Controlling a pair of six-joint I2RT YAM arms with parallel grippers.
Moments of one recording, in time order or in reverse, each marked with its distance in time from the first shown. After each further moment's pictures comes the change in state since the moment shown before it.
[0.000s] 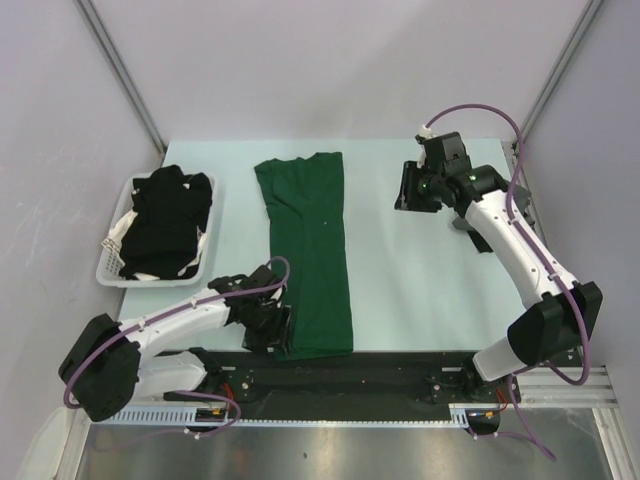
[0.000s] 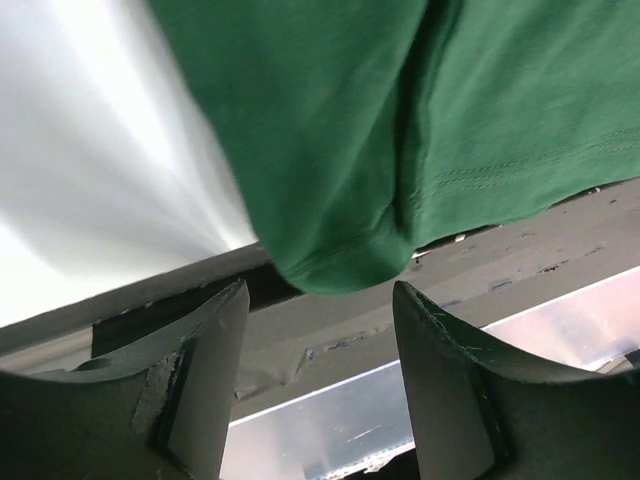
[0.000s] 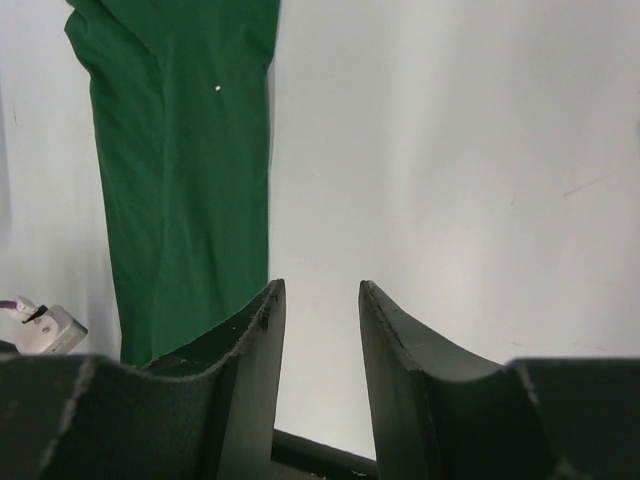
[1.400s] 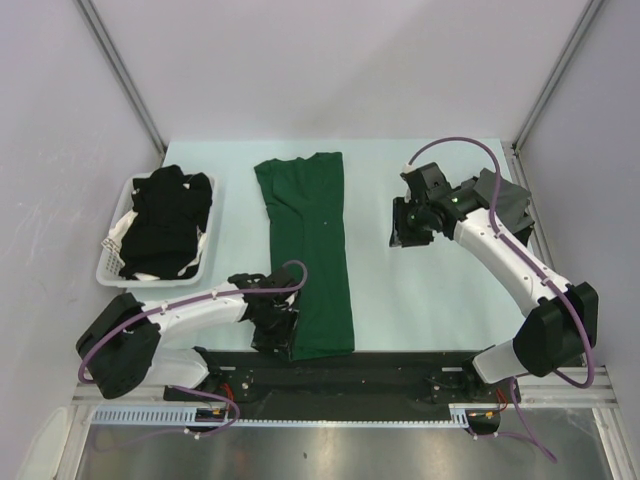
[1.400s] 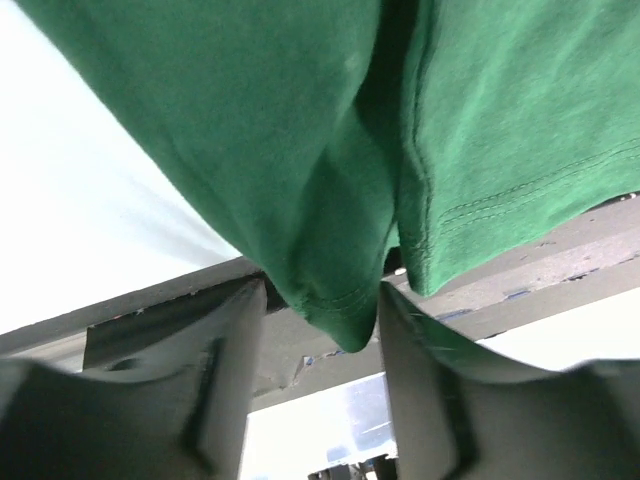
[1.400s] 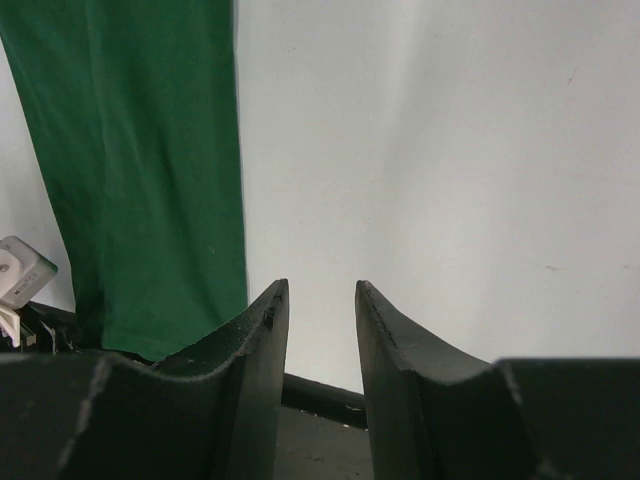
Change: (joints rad) left arm -0.109 0.148 0.065 0.018 -0.038 -0.016; right arm 0.103 -0.054 -0.214 -0.041 0.008 0.044
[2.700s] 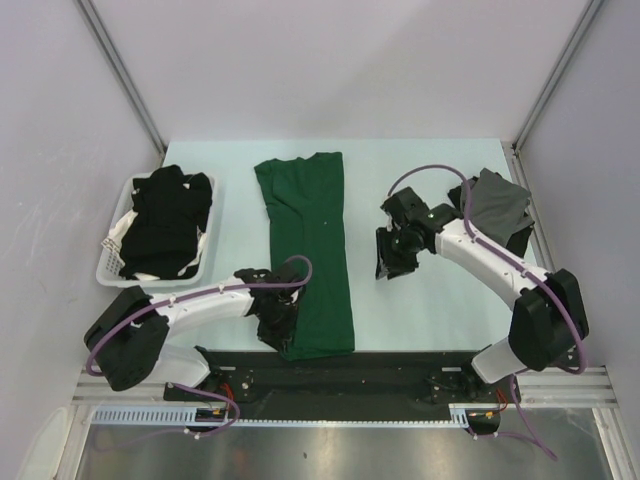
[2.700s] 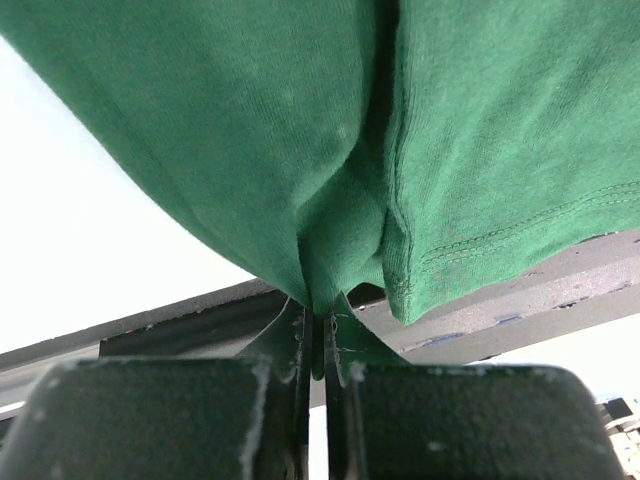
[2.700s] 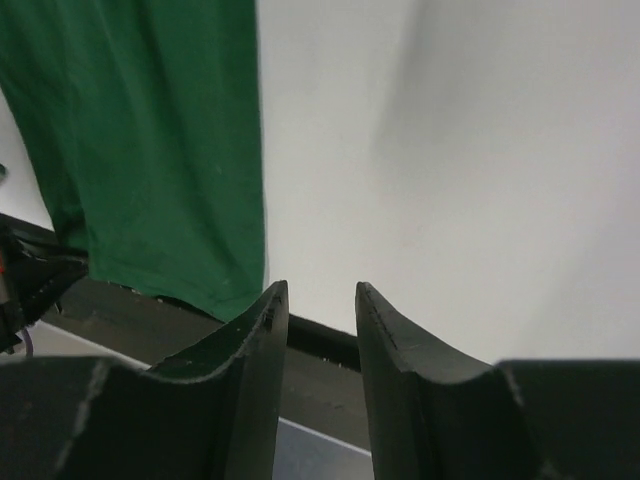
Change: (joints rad) left arm 0.000 0.058 0.050 0.008 -0.046 0.005; right arm 0.085 0.045 -0.098 0.002 -0.096 0.047
